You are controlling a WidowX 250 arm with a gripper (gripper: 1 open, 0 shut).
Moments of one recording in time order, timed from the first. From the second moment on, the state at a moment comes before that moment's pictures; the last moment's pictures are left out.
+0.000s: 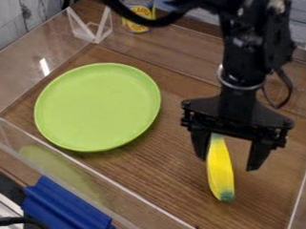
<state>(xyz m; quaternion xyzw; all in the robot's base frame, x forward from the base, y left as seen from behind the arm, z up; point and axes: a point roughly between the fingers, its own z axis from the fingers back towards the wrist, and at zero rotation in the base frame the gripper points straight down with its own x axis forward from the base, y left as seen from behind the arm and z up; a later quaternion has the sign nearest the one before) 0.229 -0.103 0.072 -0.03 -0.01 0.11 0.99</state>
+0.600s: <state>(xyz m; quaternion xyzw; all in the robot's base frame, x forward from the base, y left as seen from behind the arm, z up) 0.231 -0.108 0.041 -0.04 -0.02 0.13 0.99</state>
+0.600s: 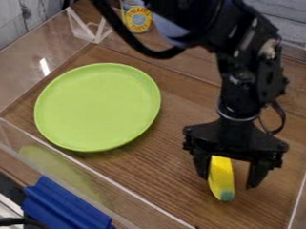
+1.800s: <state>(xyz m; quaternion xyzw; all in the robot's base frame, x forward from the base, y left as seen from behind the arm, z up) 0.234 -0.111 0.028 -0.02 -0.03 0.15 0.99</state>
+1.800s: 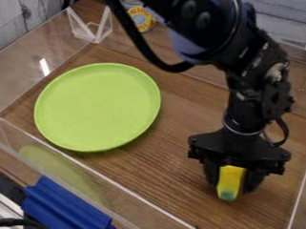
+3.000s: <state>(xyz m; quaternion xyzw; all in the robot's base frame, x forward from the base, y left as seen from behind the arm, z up) 0.232 -0.107 0.028 0.00 -0.02 0.14 0.99</state>
